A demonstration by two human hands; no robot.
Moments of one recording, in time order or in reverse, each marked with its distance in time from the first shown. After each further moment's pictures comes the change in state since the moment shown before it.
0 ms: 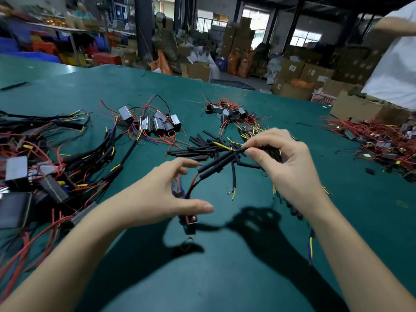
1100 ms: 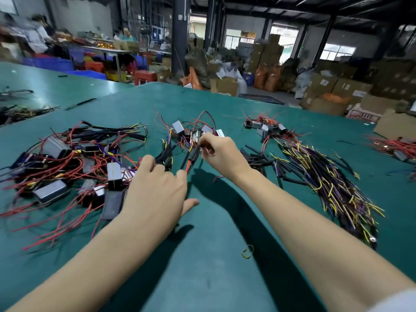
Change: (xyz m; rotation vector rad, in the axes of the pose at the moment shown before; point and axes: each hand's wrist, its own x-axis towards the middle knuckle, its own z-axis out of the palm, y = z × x) left_hand -0.056 -0.027 -0.053 1.252 0.249 -0.152; right_hand 0.088 -0.008 0.185 -0.241 -0.251 -0.299
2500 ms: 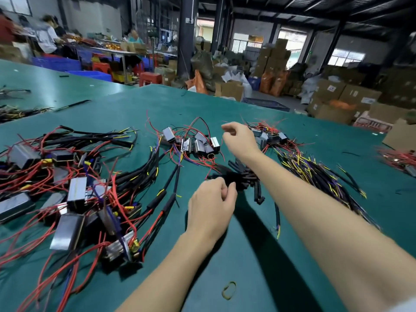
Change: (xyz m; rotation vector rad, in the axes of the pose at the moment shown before) left_hand 0.089 0.117 0.044 -1.168 0.284 -0.406; right_hand 0.046 0.081 -0.023 0.262 0.054 0.565
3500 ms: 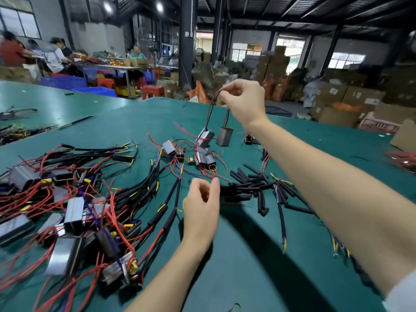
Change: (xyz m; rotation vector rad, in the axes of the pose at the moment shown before) left_hand 0.019 -0.014 0.001 -0.464 0.181 -0.101; right_hand 0.042 -0.068 -0.041 0.179 0.307 -0.265
